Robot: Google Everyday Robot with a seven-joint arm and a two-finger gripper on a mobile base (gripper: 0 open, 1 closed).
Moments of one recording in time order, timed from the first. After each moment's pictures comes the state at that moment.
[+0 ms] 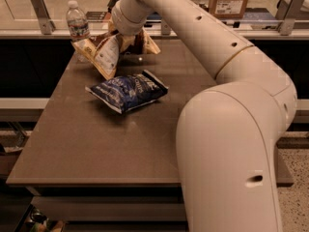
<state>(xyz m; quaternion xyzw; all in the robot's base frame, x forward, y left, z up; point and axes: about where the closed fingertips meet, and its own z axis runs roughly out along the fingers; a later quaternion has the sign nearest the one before) 0.780 0.124 0.893 -0.88 0.33 -0.10 0.34</state>
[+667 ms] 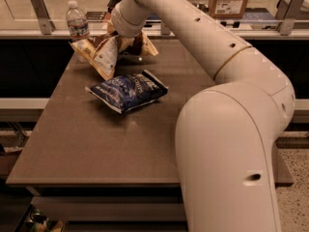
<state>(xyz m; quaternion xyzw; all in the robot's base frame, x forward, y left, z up) 0.780 0.128 0.887 -0.88 0.33 -0.10 0.33</state>
